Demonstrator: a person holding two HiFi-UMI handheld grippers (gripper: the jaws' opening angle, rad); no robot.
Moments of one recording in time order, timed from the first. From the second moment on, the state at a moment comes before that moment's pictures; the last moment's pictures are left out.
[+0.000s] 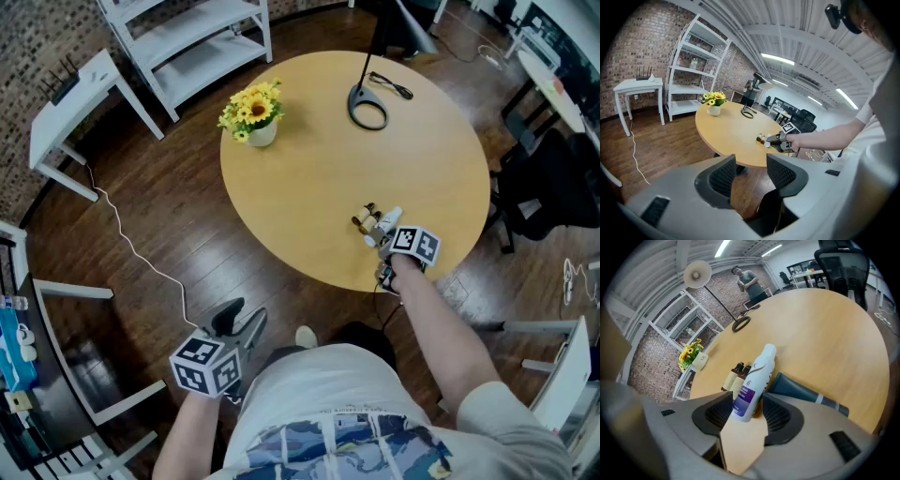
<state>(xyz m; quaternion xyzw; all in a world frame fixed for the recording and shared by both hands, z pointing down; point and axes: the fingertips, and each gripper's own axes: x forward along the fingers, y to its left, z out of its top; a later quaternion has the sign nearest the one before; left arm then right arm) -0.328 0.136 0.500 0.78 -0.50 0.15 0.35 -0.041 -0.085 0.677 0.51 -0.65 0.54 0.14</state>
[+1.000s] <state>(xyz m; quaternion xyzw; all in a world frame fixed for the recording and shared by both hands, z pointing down) -0.323 0.139 0.507 0.79 -0.48 0.16 0.34 -0.041 -0.072 0.644 0.51 -0.69 0.50 0.13</state>
